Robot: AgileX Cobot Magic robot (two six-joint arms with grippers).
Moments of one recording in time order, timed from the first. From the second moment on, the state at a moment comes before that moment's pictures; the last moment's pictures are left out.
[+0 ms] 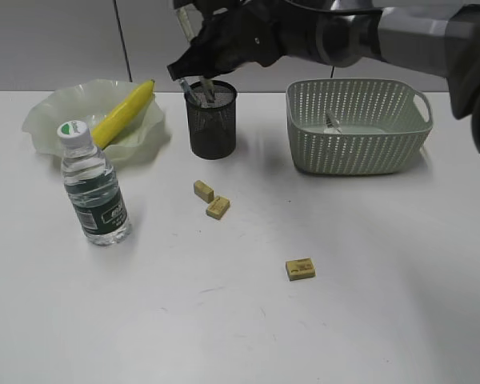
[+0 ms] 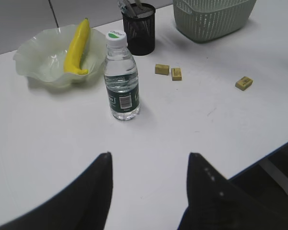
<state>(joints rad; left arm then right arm) -0.57 -0.01 -0.54 0.06 1.06 -0.05 0.62 2.38 -2.01 -0.24 0.26 0.14</state>
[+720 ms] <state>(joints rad) -0.57 -0.01 -0.54 0.06 1.06 -0.05 0.61 2.42 -2.02 -0.19 0.40 0.16</state>
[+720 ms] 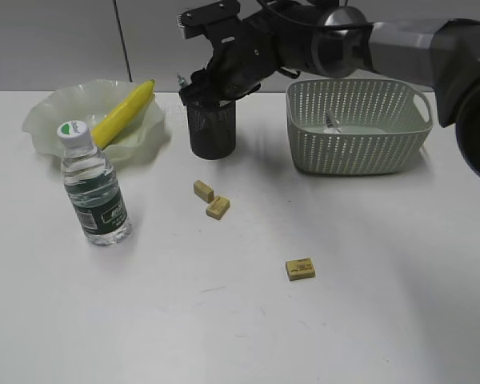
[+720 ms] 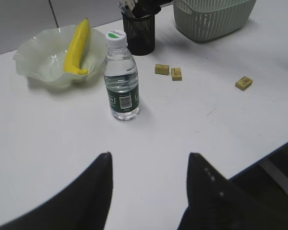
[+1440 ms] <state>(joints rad) -0.57 -0.01 -0.54 0.06 1.06 -0.05 0.61 2.15 -2.09 -0.21 1.18 0.12</state>
